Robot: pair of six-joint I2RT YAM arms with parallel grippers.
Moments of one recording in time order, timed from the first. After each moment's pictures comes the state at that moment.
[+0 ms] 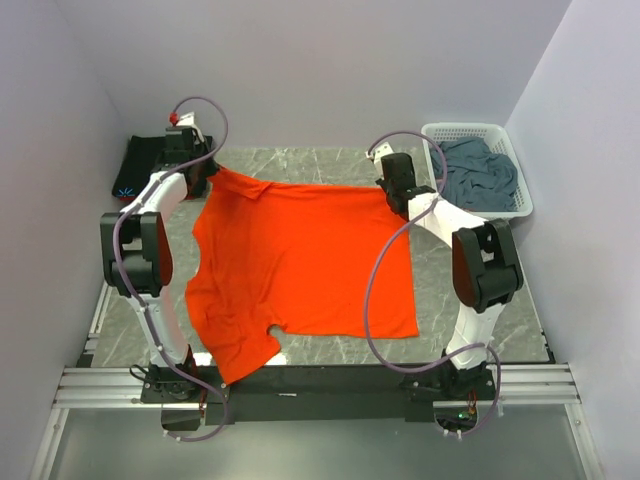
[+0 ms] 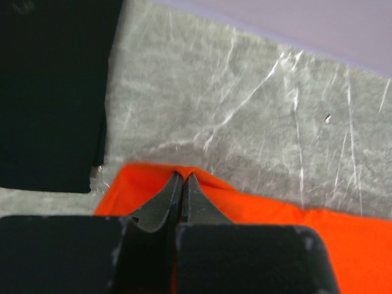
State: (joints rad) left arm 0.02 1.96 1.54 -0.12 0.09 -0.32; right arm 0.31 1.85 1.30 -0.12 0.45 -0.43
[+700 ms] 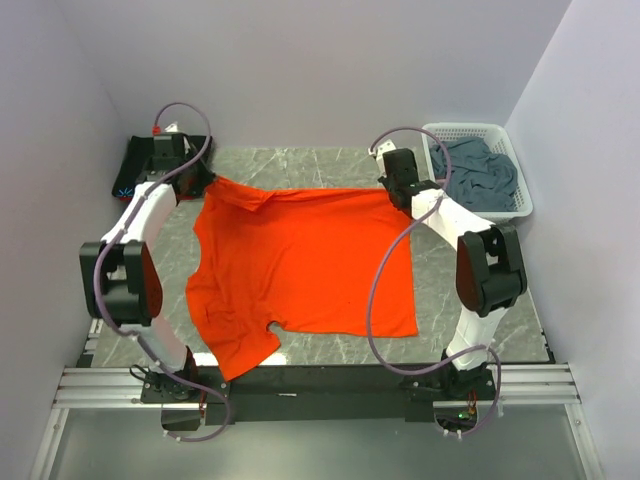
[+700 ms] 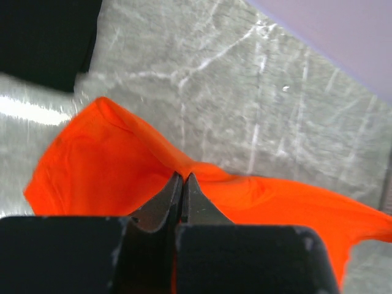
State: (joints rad) left arm 0.02 1.75 1.42 -0.30 0.12 -0.54; right arm 0.30 1.84 1.35 -0.24 0.44 -0.40
